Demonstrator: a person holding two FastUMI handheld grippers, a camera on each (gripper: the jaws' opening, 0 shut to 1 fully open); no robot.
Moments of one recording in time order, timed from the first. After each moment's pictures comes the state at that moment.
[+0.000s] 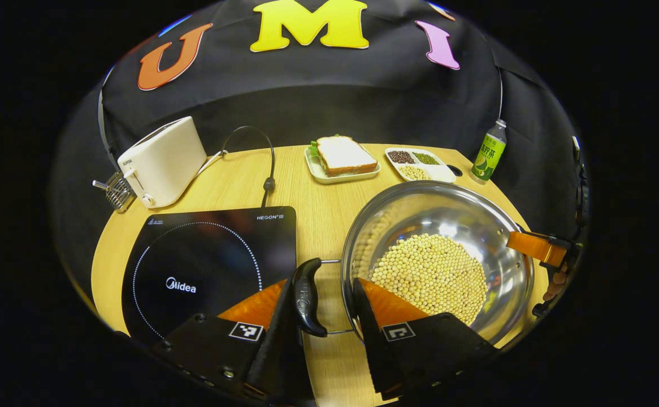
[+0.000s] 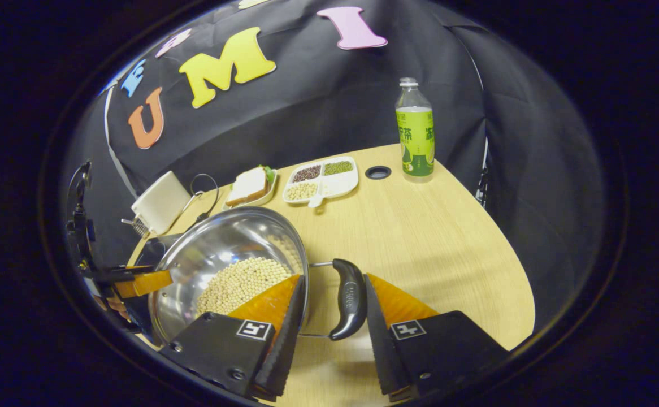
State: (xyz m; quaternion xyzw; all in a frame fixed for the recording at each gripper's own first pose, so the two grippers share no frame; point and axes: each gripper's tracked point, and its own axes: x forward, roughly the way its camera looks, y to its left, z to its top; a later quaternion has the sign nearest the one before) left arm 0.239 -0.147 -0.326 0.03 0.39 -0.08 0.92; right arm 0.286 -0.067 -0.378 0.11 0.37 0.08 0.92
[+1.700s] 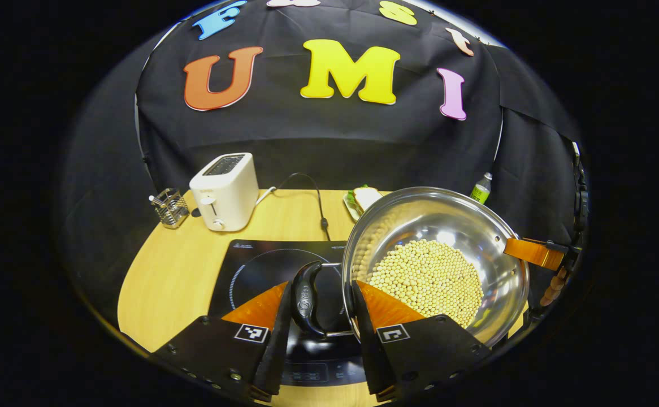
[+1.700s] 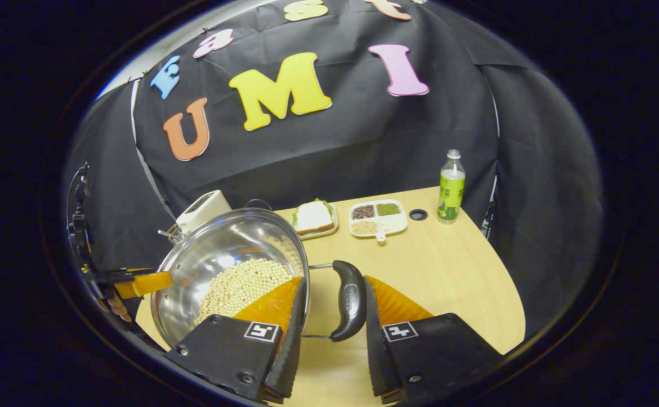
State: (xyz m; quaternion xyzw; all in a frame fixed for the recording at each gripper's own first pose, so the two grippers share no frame) left arm 0.186 -0.028 -0.197 -0.01 0.31 -0.06 0.95; right arm 0.226 0.058 -0.227 0.09 0.31 0.11 0.94
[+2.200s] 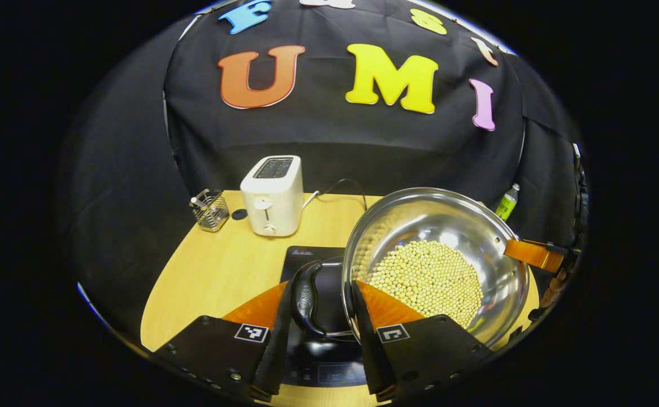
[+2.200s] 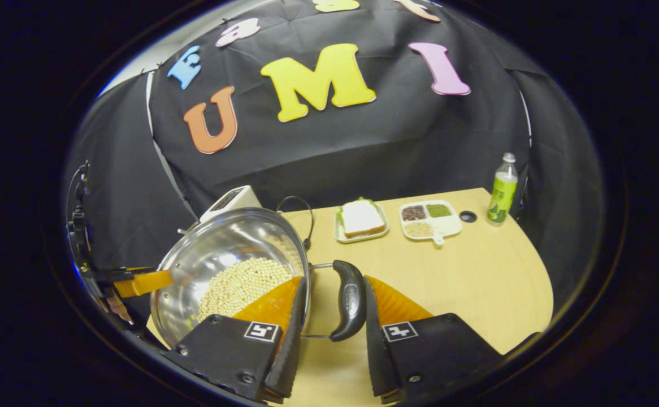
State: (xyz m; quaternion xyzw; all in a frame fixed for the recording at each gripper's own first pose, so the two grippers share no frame) left arm 0.196 0.074 -0.196 -0.01 0.31 -0.01 0.95; right arm 0.250 0.173 -0.236 0.08 0.31 0.15 0.93
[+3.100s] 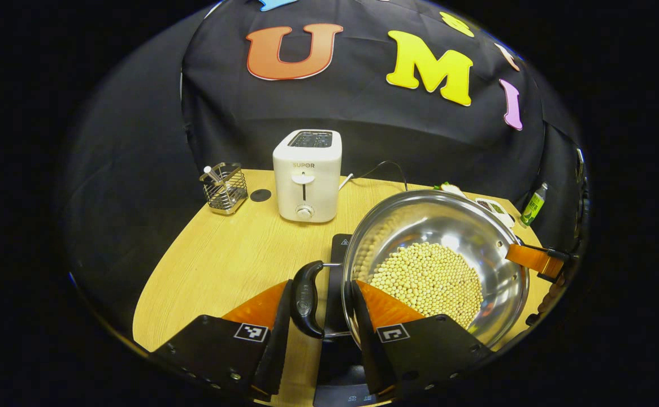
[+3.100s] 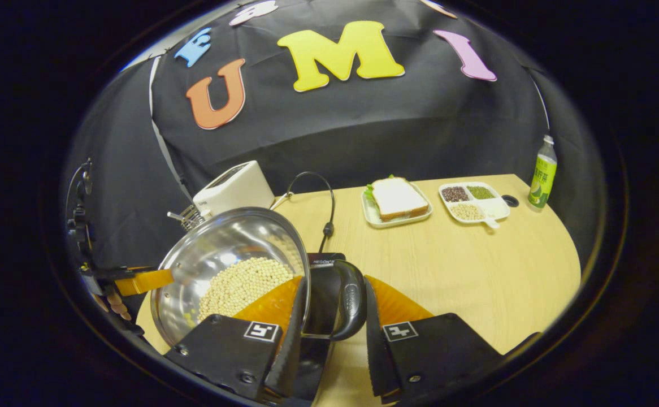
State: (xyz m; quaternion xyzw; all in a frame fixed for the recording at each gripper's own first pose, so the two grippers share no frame) left arm 0.231 0.142 -0.271 -0.03 0.33 0.01 0.94; right arm 0.284 0.254 -0.312 0.08 0.33 0.16 0.93
